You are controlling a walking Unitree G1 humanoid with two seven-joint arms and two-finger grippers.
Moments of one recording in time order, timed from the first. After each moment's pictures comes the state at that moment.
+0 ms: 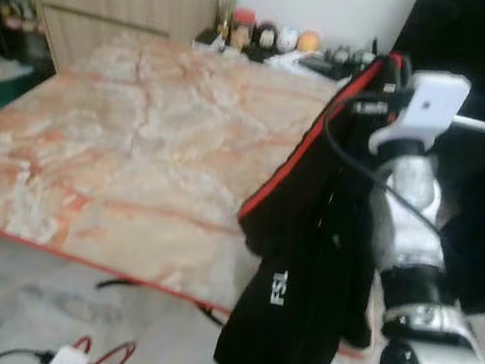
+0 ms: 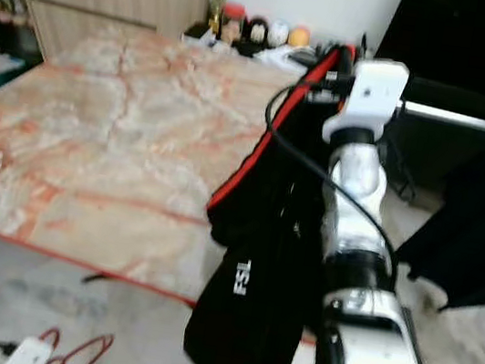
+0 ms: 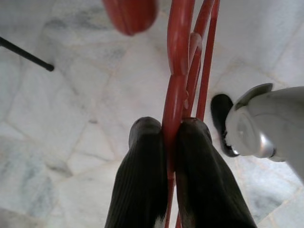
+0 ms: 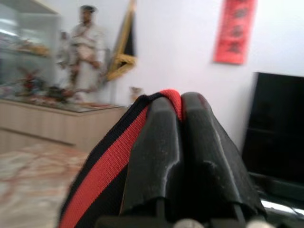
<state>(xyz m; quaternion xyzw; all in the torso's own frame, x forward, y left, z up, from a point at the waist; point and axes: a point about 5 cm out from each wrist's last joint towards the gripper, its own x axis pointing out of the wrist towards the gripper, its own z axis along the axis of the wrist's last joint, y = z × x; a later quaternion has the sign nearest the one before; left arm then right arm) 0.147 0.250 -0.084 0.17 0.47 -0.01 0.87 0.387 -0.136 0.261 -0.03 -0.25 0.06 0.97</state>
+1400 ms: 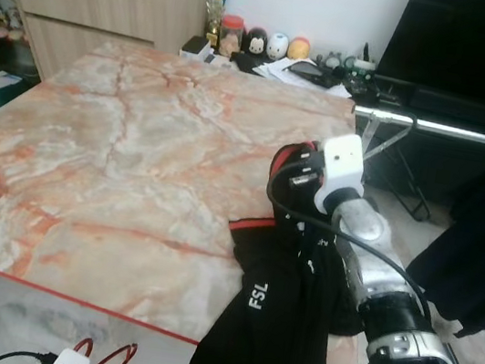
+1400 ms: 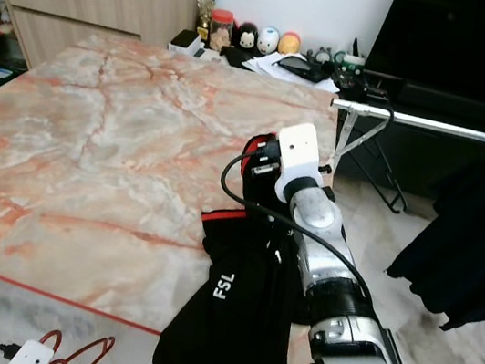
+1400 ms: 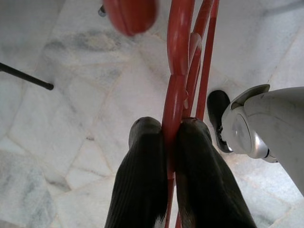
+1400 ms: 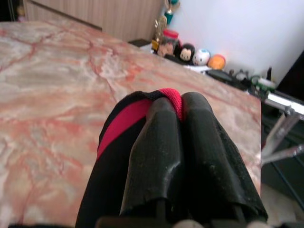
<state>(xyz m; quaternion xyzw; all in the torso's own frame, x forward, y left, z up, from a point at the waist) 0.149 0.239 -0.086 0.16 0.47 -0.02 0.87 0.375 -0.133 0.167 -0.12 0.00 0.14 0.98</state>
